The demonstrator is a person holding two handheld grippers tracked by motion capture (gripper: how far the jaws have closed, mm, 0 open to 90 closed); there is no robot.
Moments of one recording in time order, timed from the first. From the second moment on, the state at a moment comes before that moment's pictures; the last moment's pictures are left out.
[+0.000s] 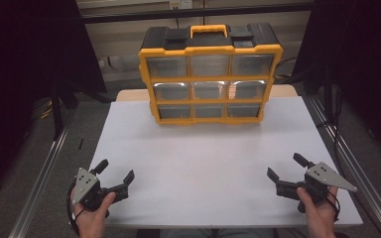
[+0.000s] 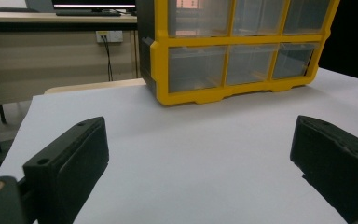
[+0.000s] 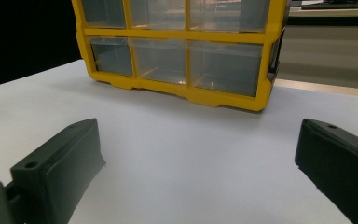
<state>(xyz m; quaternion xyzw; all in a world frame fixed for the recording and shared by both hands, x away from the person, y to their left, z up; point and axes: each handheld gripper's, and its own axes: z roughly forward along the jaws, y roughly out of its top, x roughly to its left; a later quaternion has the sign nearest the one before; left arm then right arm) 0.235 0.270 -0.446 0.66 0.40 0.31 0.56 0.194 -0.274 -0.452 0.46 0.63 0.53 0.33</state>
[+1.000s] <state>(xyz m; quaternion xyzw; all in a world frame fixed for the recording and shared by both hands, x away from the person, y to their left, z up) 0.256 0.247 -0.439 0.68 0.36 0.31 0.55 0.195 -0.275 -0.453 0.46 0.63 0.53 0.33</state>
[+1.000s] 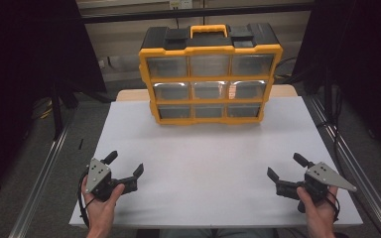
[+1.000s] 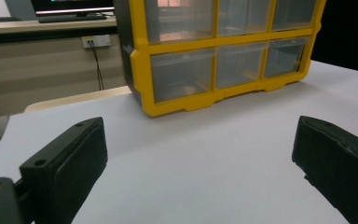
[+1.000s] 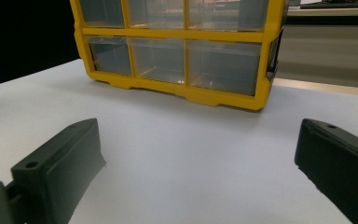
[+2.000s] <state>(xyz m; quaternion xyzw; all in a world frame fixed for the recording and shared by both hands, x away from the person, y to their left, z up) 0.303 0.213 -0.404 0.68 0.34 0.31 0.57 0.196 -0.274 -0.454 0.46 0.63 0.53 0.33</state>
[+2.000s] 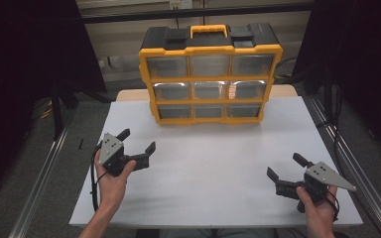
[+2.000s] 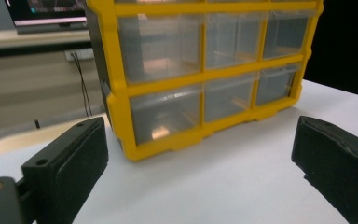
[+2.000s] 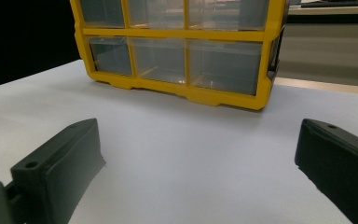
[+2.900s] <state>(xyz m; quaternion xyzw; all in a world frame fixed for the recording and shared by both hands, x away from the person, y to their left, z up) 0.346 0.180 -0.359 0.73 0.21 0.36 0.54 0.196 -0.275 -0.454 0.46 0.63 0.54 0.32</state>
